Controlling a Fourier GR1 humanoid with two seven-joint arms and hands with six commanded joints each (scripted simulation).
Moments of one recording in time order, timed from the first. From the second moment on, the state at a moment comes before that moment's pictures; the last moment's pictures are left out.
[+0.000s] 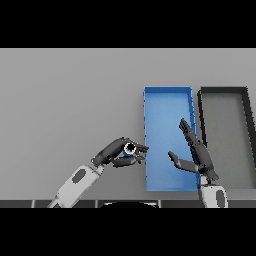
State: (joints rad) left arm -0.25 0.15 -0.61 -1.60 0.10 -0.14 -0.03; right arm 0.16 -0.20 0.10 -1.92 -0.08 0.23 -0.09
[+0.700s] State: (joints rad) left arm -0.26 0.15 -0.61 -1.59 0.09 -0.15 -0.04; right arm -0.23 -0.32 0.34 -2.03 -0.25 0.46 0.31
